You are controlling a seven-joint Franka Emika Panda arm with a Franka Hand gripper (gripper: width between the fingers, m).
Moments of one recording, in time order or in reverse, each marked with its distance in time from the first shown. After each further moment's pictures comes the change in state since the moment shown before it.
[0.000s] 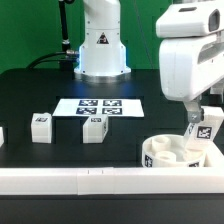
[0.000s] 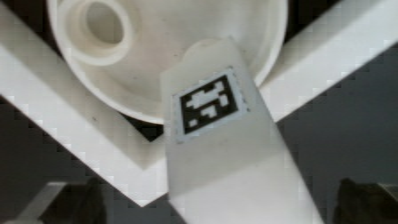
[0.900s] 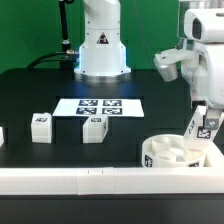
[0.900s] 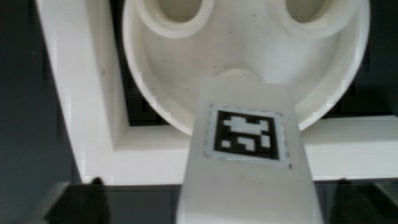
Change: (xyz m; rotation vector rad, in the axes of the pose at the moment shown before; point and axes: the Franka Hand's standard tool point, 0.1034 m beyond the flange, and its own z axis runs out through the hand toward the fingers) arm -0.003 0.000 0.012 -0.014 -0.071 -0.518
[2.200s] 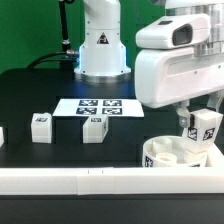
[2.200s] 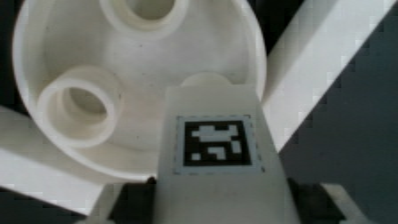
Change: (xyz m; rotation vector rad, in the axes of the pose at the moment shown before) arm -0.006 0.000 0.003 0.019 0.077 1.048
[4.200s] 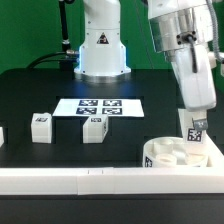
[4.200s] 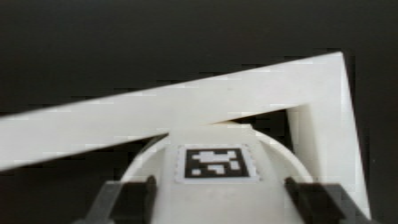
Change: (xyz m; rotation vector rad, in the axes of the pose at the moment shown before) arm -0.001 0.000 0.004 0.219 -0.020 2.335
